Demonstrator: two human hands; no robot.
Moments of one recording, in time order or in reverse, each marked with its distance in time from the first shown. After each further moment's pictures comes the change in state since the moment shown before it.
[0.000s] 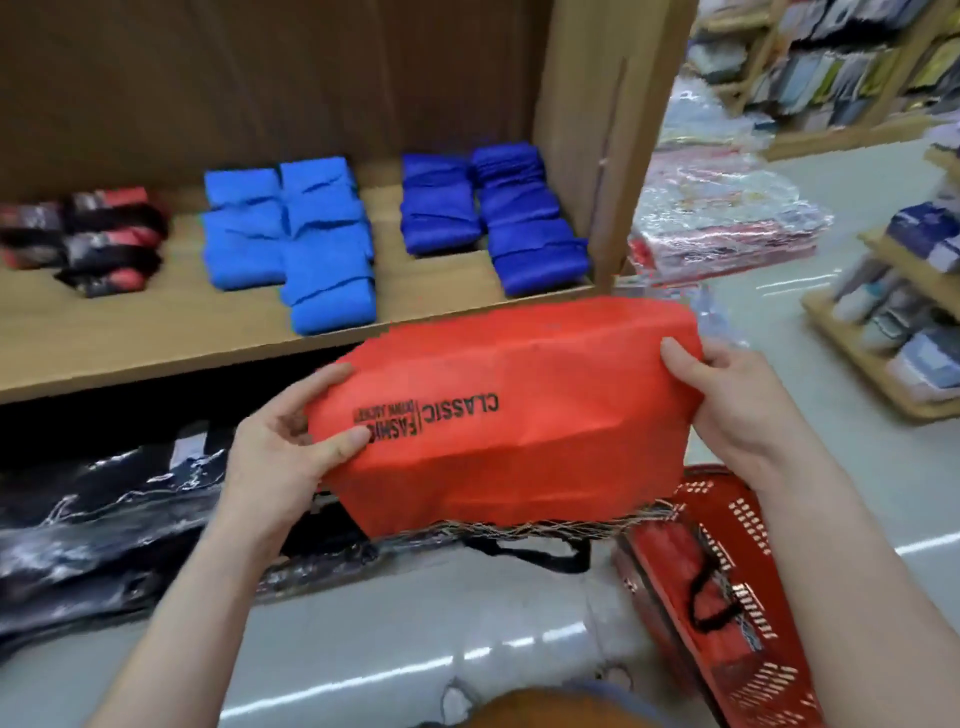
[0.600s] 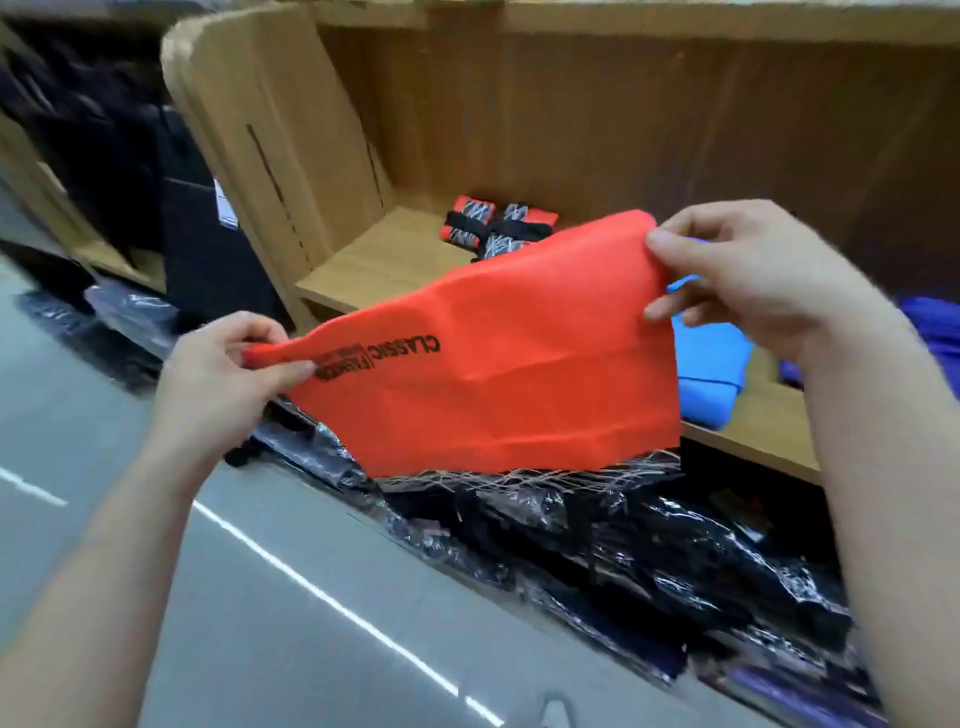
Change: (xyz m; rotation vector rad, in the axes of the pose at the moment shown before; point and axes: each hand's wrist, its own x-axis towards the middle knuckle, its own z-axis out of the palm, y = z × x) left_hand -0.067 0.047 -0.286 0.433 0.823 -0.006; right_hand 0.046 -0.111 0.358 -0.487 -0.806 -0.325
